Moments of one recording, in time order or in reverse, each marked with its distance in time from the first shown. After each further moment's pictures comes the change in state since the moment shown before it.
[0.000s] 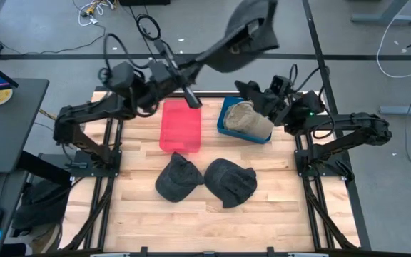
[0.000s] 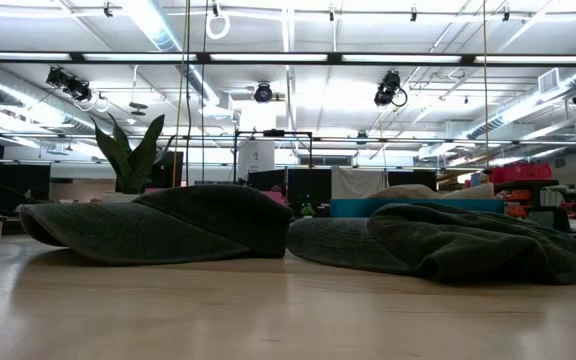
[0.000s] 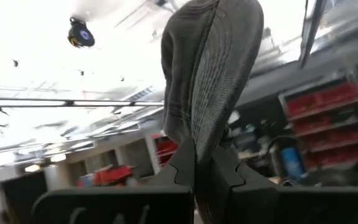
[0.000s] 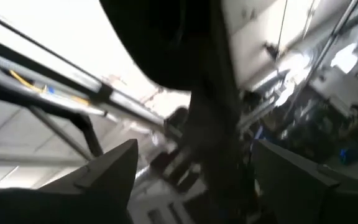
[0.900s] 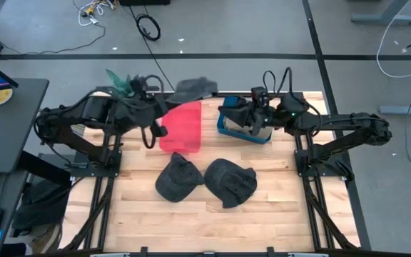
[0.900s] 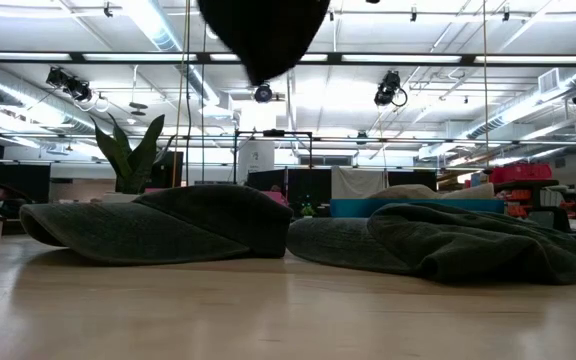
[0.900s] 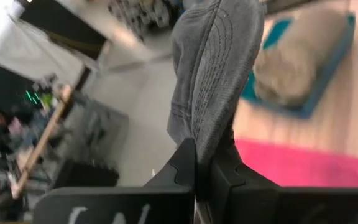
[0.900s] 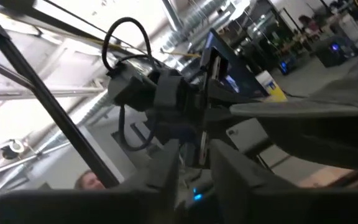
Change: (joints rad) left arm -0.190 -0.150 0.000 -1.413 -0.579 -0.286; right arm -0.002 0.000 0.000 -0.430 -0.082 -0.017
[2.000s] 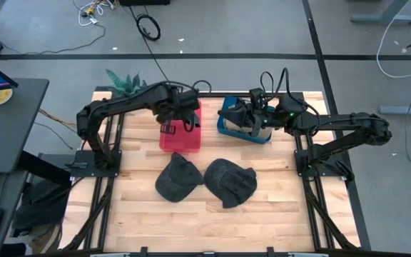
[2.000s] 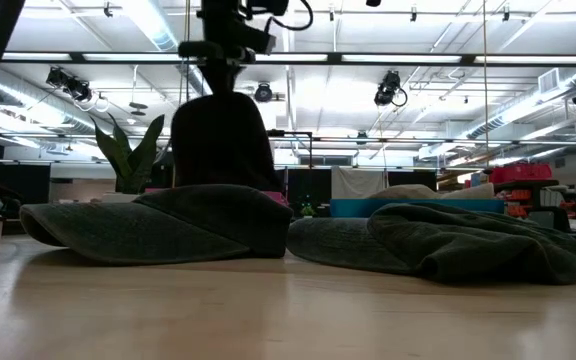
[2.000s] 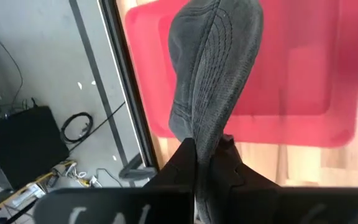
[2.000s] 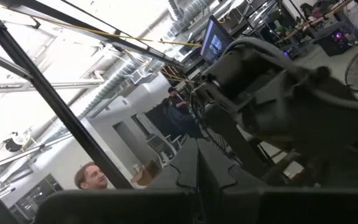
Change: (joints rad) left arm 0.372 0.389 0.001 -0.276 0.446 0.293; right arm 0.003 0.000 0.000 -0.033 -0.031 0.010
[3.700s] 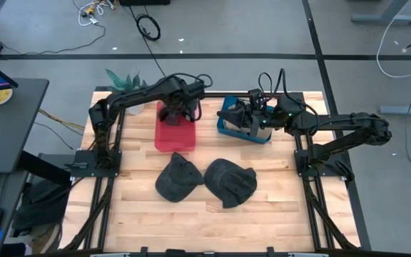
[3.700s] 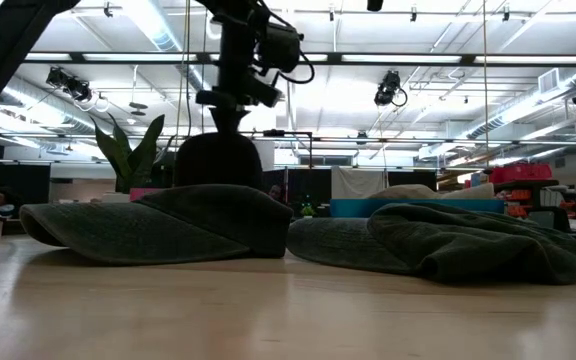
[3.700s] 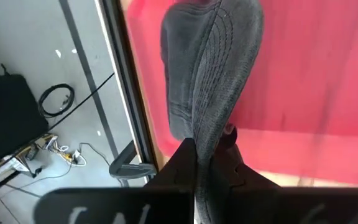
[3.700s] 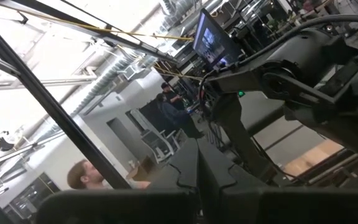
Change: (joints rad) left arm 0.150 0.157 0.000 0.058 -0.003 0.029; right arm 0.000 0.000 0.000 -0.039 0.011 0.006
